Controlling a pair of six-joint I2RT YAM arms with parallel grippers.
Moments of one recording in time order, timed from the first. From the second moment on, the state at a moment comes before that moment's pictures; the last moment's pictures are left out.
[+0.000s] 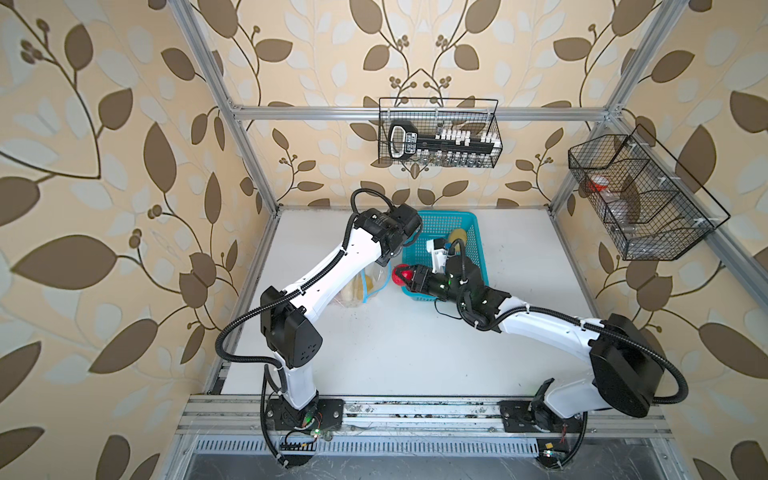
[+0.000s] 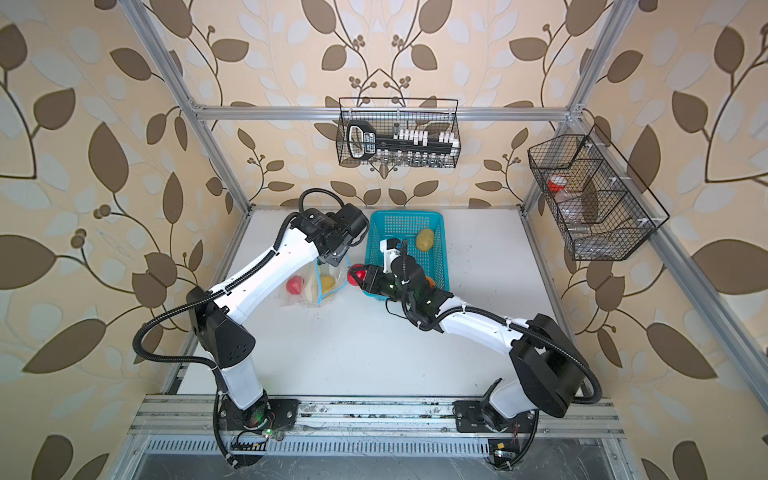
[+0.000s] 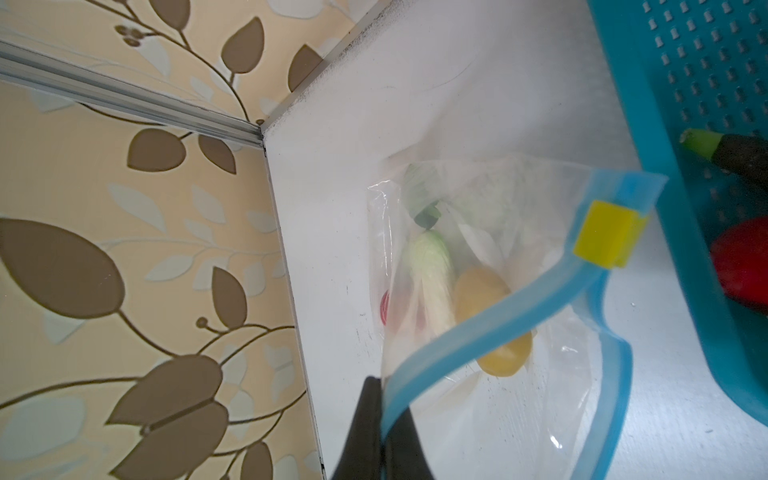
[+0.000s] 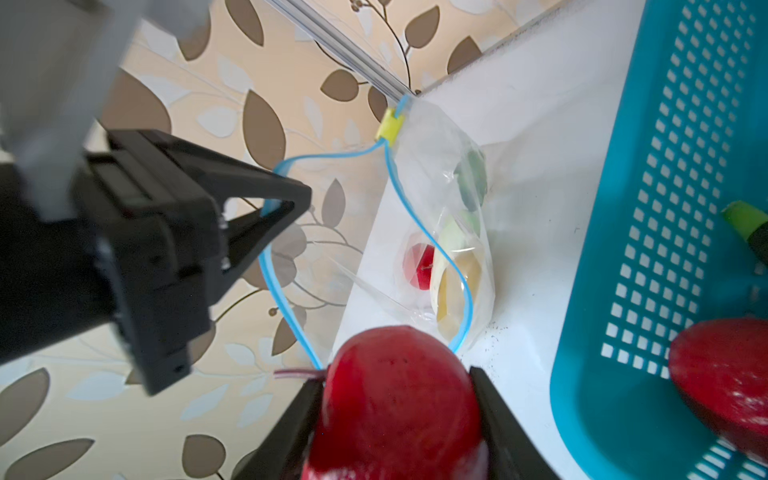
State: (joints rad) left arm -0.66 1.80 1.89 -1.37 -0.68 -0.17; right arm 0.77 1.50 0.88 0.32 -0.13 0.91
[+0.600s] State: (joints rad) left arm -0.66 1.80 1.89 -1.37 -0.68 -0.17; right arm 0.84 1.74 1.05 0.45 -0.11 0.90
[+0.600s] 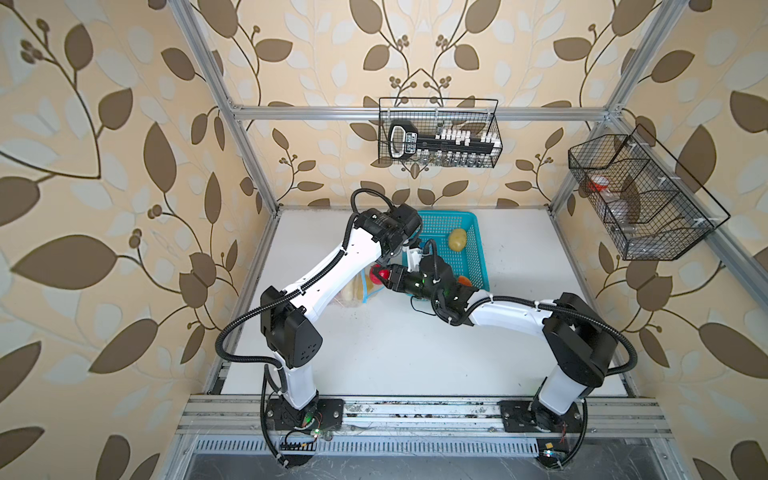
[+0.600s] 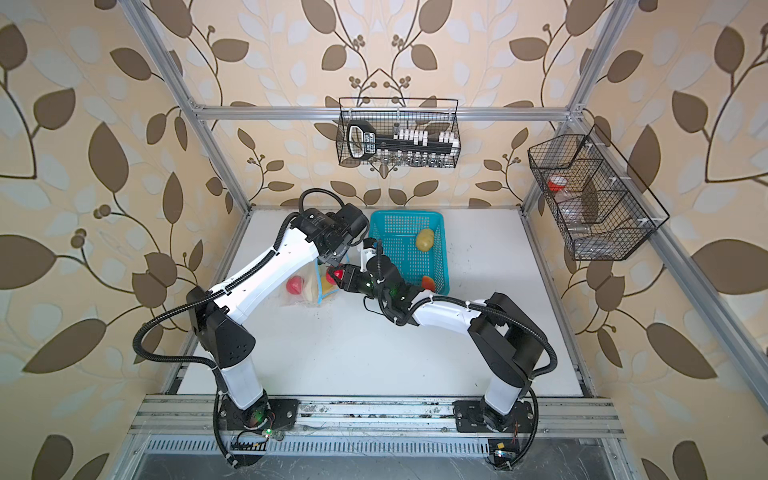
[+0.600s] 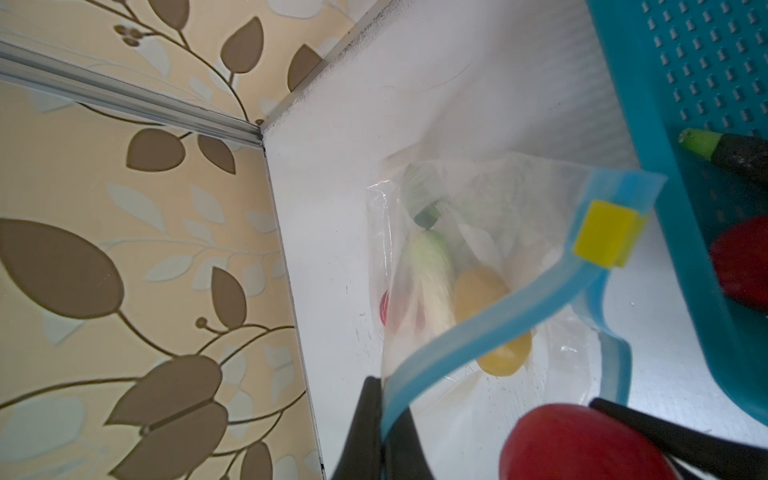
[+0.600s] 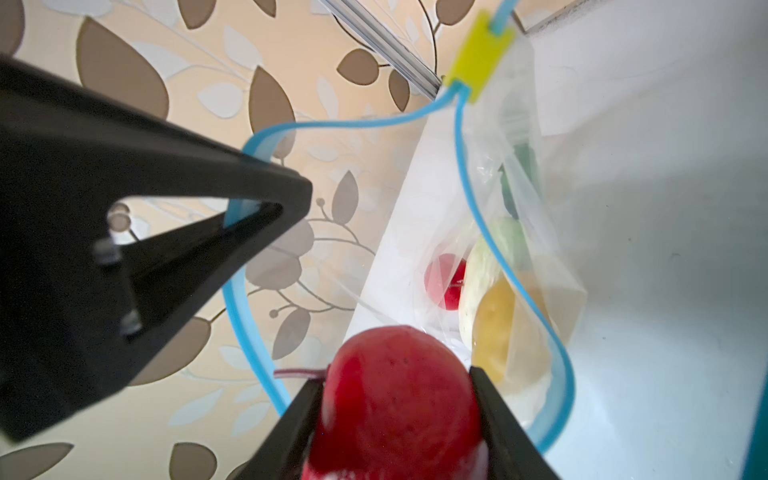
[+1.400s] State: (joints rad) left arm -0.66 1.80 1.89 -1.37 -0.66 -0.17; right arm 0.84 1.76 1.06 0.44 -0.05 0.84
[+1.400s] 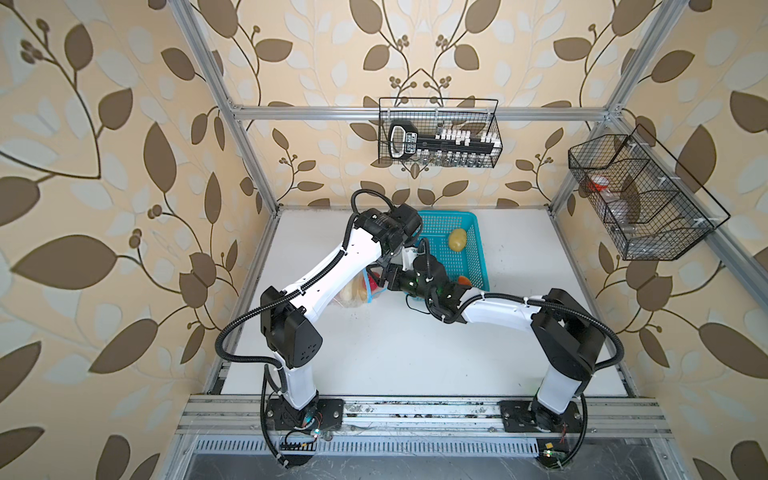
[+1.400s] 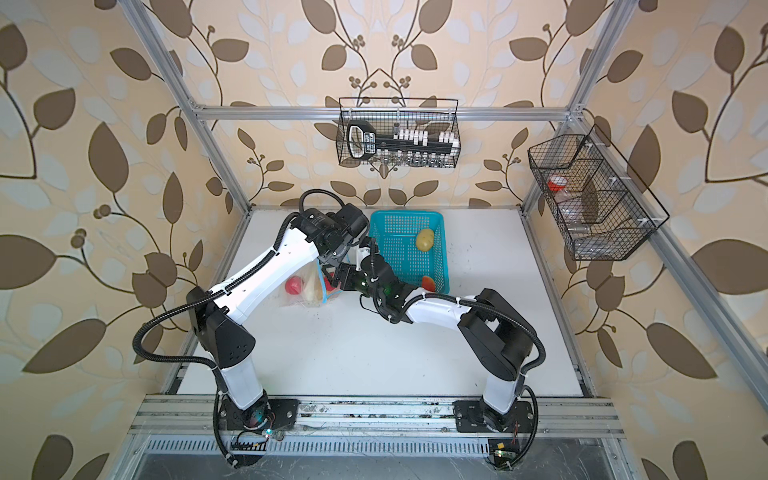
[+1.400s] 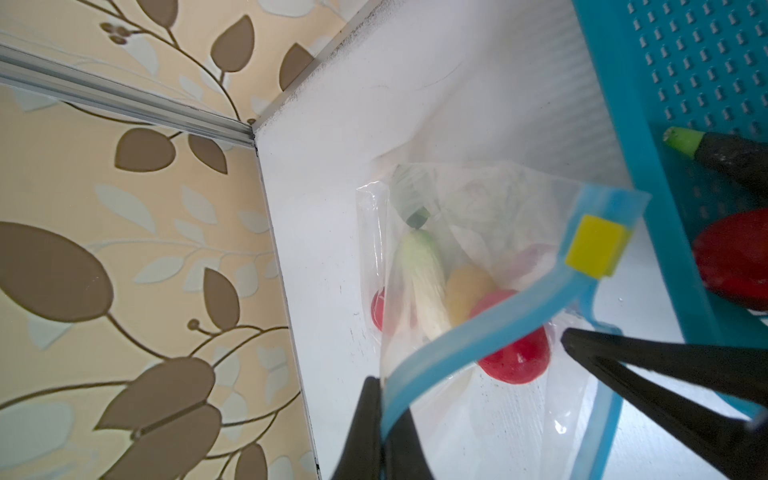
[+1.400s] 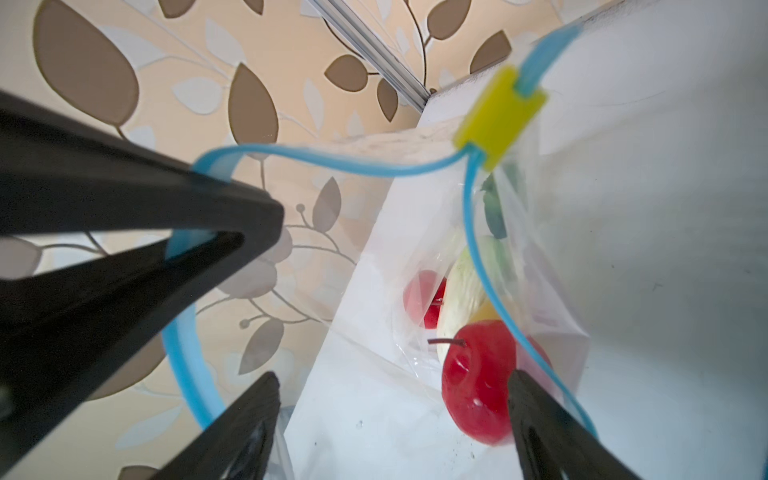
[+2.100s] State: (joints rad) left arm -0.66 1.80 1.76 -1.30 -0.74 -0.16; right arm 0.85 1.45 1.02 -0.13 0.18 0.70
